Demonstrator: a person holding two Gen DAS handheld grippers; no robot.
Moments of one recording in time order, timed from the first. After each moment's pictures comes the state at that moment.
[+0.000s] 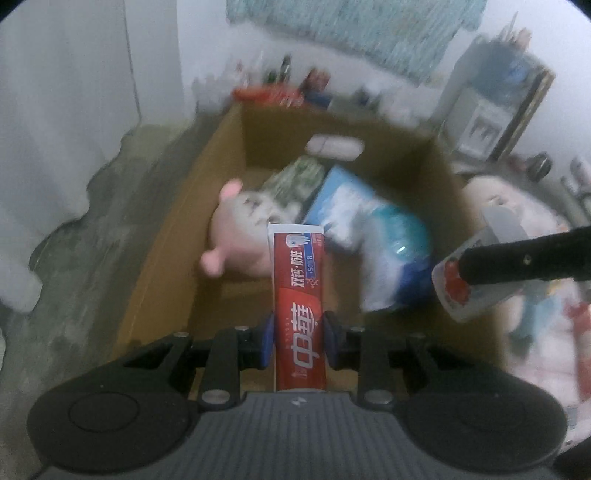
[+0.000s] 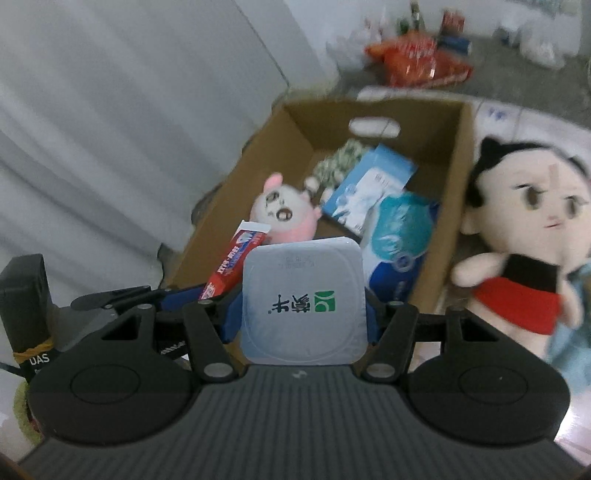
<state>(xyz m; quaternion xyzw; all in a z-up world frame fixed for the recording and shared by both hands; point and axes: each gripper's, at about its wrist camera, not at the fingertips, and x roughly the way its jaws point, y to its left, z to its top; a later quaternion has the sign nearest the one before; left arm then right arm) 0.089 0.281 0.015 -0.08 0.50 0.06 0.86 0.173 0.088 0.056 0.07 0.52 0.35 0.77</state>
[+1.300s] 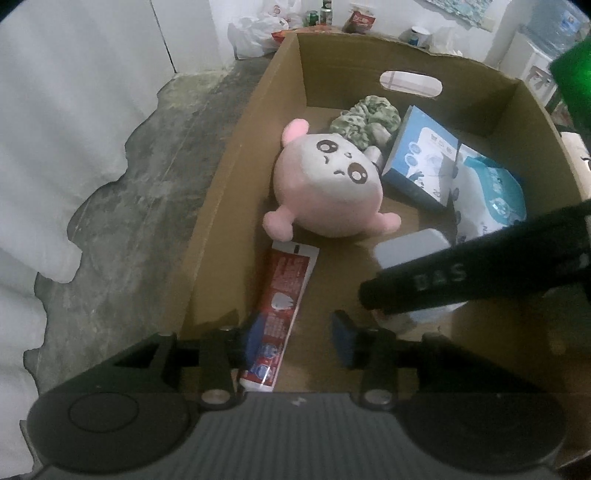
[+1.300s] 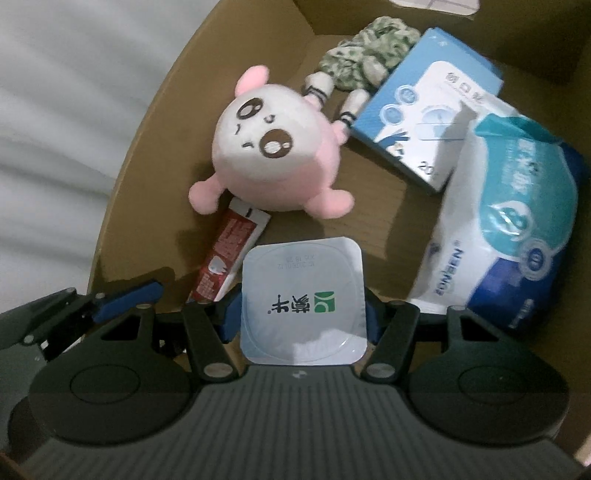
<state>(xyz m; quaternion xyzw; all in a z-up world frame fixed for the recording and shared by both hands) 0.105 0.314 -0.024 -0.04 0.57 0.12 0.81 0.218 0.218 -0.064 0.01 0.66 0.32 0.68</state>
